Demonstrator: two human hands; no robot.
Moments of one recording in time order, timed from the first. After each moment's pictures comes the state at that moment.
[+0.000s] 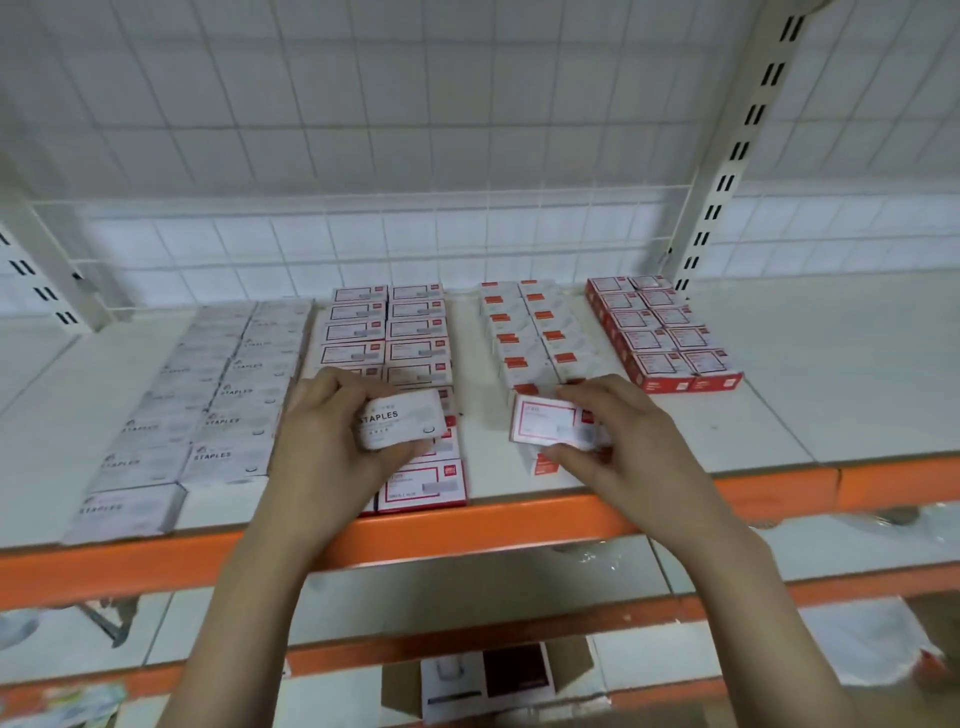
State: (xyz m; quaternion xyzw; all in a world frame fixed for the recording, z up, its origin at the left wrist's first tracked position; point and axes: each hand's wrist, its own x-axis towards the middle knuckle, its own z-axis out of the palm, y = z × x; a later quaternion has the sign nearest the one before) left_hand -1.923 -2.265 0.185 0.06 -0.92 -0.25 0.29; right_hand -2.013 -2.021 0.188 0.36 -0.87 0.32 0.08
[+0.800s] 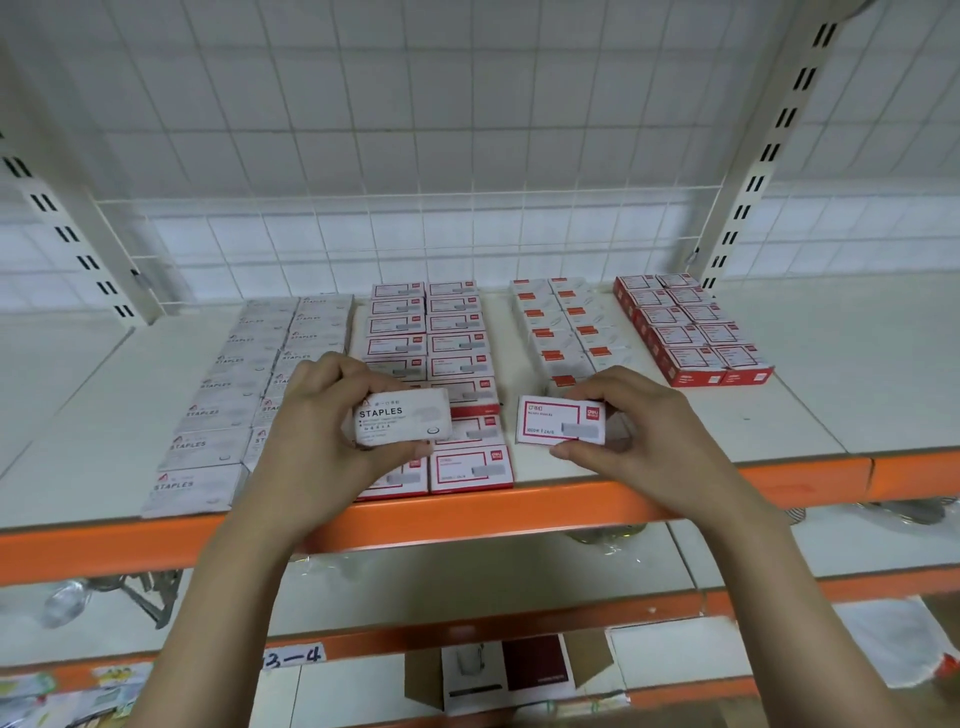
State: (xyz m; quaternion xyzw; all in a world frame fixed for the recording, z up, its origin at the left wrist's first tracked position) left_hand -1.888 -2.299 0.206 0.01 -0.92 -0.27 0.28; right_hand -2.004 -2.042 0.199 0.39 -0.85 0.34 0.05
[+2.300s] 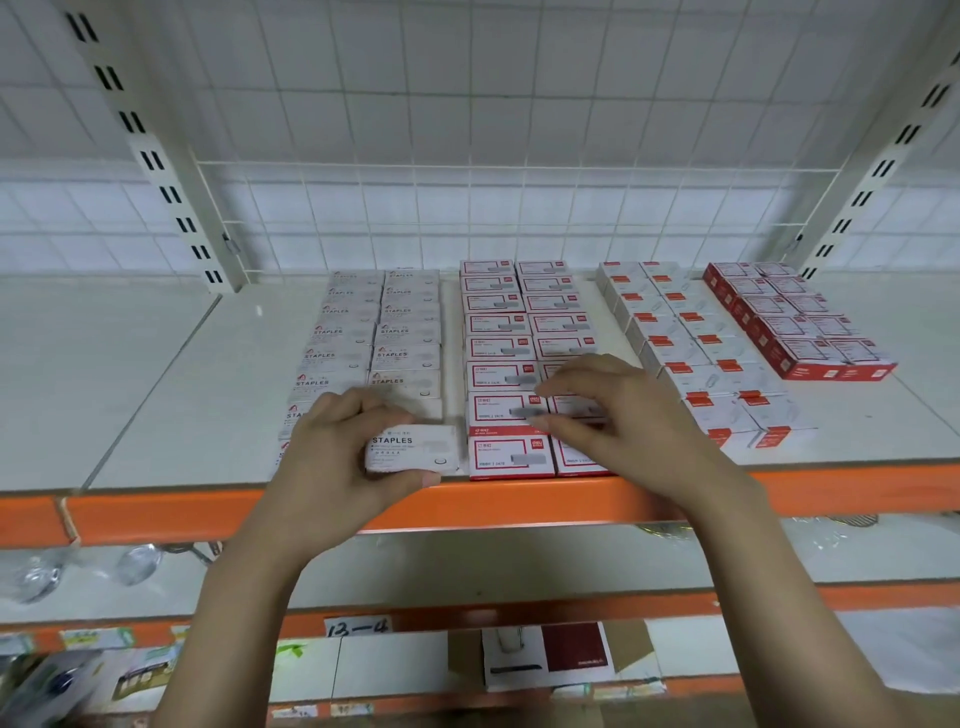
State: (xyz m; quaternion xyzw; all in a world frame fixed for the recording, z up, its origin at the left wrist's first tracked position) left_hand -1.836 -2.389 0.166 0.03 -0.94 -0.27 0.21; right_hand -1.967 -2.157 0.196 0.43 -0.86 0.27 0.04
